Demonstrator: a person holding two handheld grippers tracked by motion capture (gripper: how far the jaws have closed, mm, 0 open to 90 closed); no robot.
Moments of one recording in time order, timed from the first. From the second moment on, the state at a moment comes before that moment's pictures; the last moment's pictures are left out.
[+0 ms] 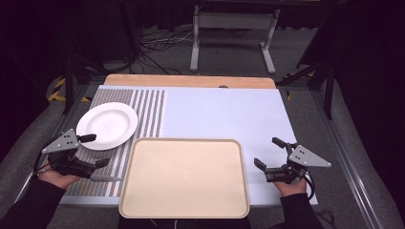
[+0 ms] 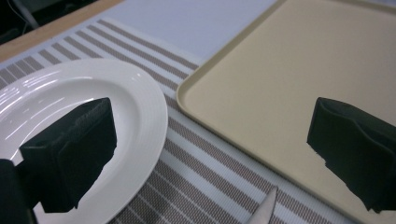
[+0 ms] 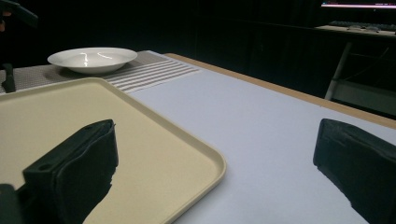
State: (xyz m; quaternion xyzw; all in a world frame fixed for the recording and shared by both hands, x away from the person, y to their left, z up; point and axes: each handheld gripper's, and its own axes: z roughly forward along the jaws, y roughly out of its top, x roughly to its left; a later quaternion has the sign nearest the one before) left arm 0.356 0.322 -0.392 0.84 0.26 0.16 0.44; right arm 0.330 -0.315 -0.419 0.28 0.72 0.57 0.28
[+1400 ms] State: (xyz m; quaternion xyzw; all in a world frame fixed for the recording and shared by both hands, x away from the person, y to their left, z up) left arm 0.375 0.329 -0.397 0.94 0.24 0.08 0.21; right arm 0.329 -0.316 -0.418 0.28 0.72 0.57 0.27
